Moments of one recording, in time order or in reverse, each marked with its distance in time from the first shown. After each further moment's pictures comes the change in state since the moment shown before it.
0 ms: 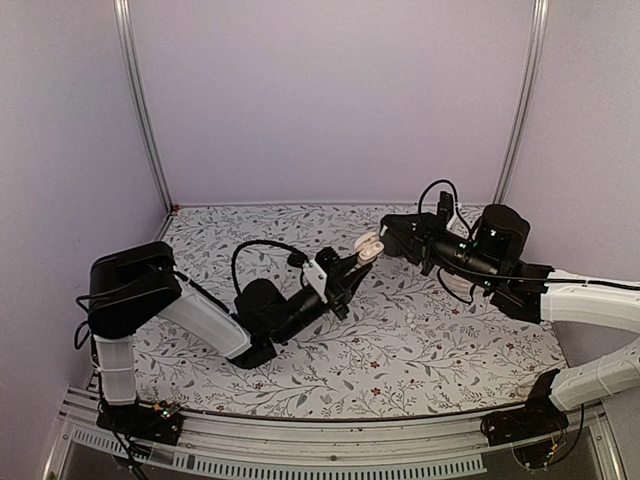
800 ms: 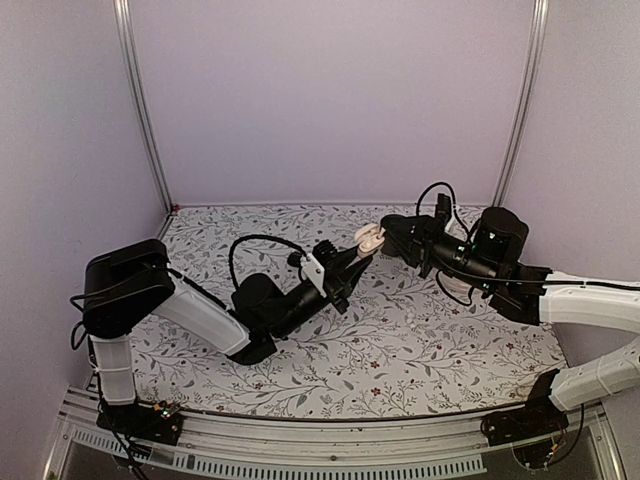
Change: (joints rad) left arm 0.005 -0.027 0.018 0.000 0.020 0.010; right arm 0.013 0.006 -0.012 0.019 -0.003 0.009
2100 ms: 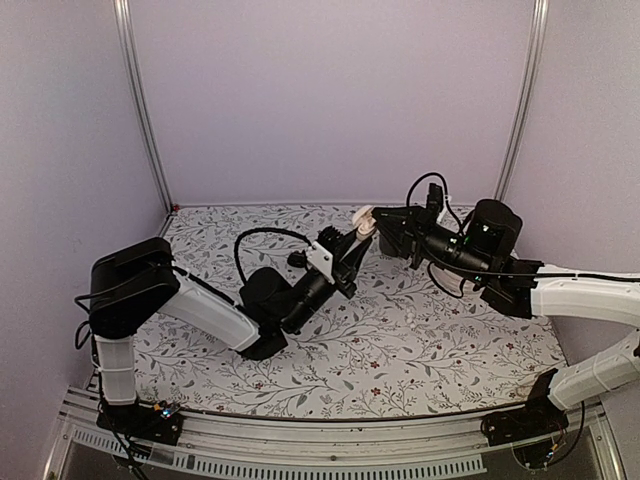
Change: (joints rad) left arm -0.010 0.031 0.093 -0.004 -0.147 0.068; right arm 0.011 0.064 0.060 0.058 -0.023 -0.026
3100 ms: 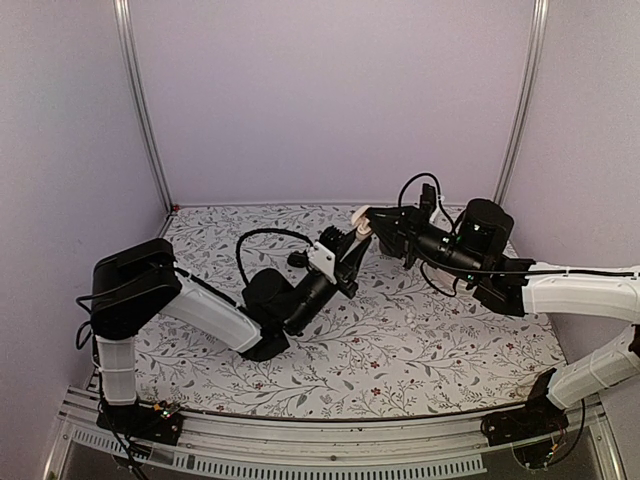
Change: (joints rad) left arm -0.016 0.010 0.013 -0.007 -0.060 0.011; right arm 0.007 0.056 0.020 0.030 -0.007 0.005
